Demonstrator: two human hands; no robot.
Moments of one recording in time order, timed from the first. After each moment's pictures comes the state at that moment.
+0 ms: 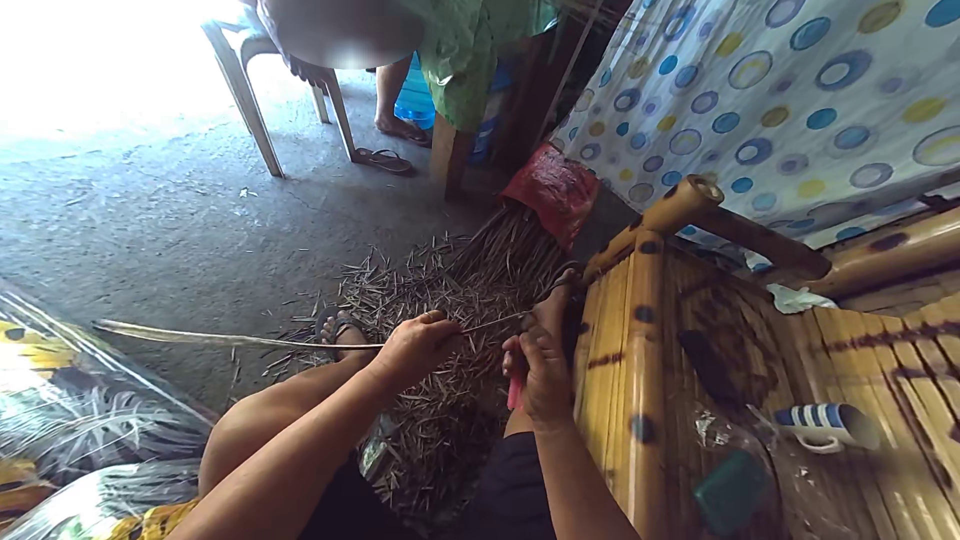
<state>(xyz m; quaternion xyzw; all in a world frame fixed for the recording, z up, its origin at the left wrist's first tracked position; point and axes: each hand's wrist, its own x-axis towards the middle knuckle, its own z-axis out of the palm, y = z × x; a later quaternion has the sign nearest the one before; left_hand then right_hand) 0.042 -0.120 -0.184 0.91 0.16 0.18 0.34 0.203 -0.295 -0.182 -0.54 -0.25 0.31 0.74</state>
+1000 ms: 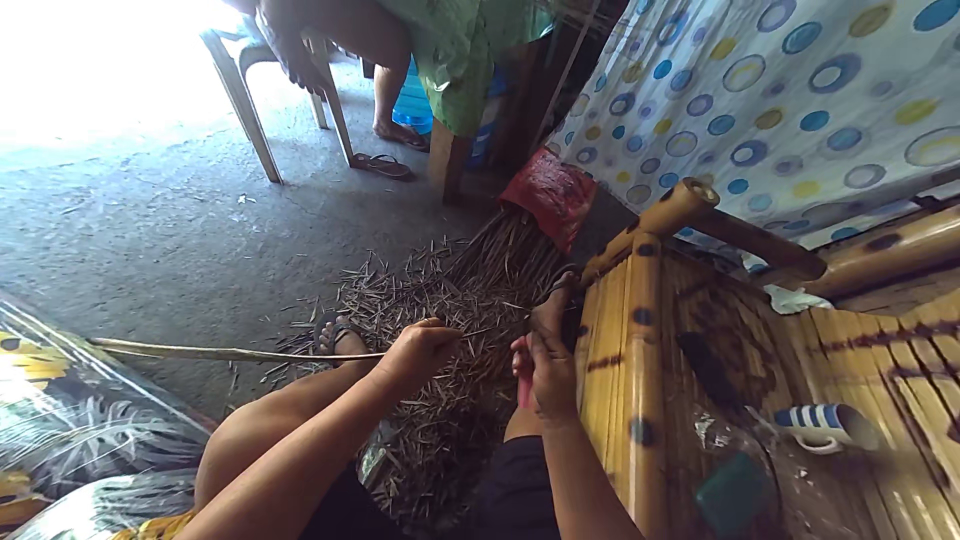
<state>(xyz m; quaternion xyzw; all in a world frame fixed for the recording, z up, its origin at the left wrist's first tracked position) 0.042 -0.125 -0.178 0.88 0.17 0.18 0.40 0.218 -0.296 -0.185 -0.60 -0.24 0.26 0.72</state>
